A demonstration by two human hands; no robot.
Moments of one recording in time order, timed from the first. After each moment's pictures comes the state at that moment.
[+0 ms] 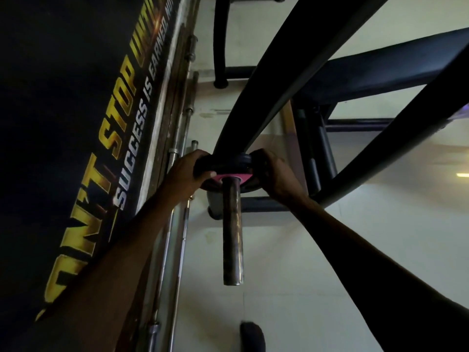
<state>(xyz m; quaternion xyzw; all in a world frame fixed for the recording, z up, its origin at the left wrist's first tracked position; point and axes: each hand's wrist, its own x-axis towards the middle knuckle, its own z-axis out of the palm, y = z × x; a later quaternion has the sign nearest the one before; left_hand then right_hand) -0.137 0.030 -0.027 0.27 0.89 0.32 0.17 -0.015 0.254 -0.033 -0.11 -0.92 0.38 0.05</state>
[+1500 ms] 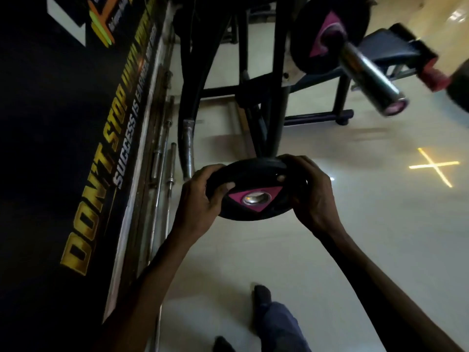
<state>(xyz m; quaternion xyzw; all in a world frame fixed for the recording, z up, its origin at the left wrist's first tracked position) 0.389 -0.026 0.180 0.34 0.80 0.50 0.03 0.532 0.175 0.206 -0.15 -0.85 0.42 0.28</state>
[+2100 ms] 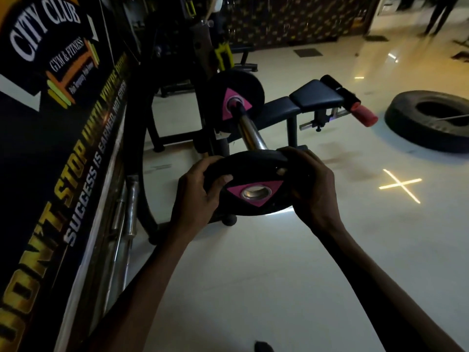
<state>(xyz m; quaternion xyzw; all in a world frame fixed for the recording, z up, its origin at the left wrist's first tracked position) 0.458 0.216 0.289 0.40 0.75 0.53 -0.03 0.616 0.386 0.310 -0.15 -0.83 0.36 0.40</state>
